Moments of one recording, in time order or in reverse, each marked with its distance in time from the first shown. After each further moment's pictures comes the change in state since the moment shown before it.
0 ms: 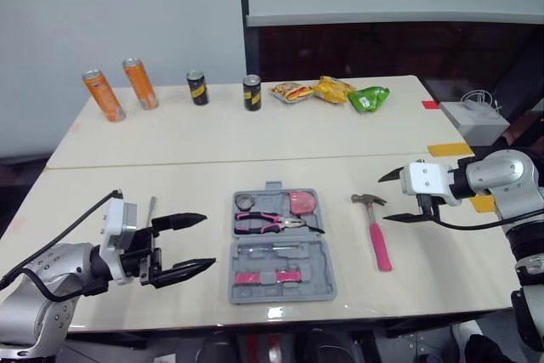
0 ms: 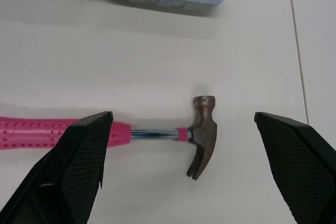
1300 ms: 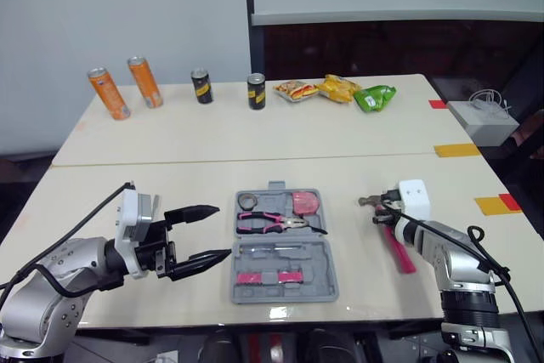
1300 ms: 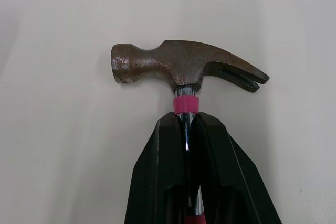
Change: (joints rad) left arm -0.029 -0.014 -0.036 -0.100 -0.048 0.086 0.134; right arm 0.430 0.489 -0.402 -0.657 0.178 1.234 -1.004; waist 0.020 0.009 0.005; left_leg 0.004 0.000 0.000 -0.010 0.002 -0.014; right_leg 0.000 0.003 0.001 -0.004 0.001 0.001
